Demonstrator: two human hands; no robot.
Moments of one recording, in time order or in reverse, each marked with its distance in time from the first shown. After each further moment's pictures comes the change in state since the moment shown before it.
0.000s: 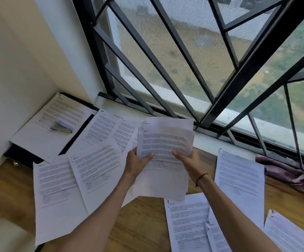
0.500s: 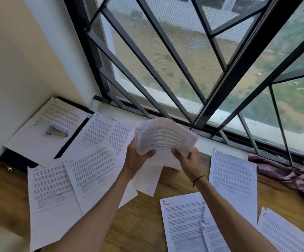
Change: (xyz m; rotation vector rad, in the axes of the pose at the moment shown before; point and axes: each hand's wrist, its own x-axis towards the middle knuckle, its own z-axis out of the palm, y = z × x) left_hand 0.003 0.042 0.006 0.235 -0.035 0.340; right_hand -0.007 -0.012 -0.005 -0.176 0.147 -0.337
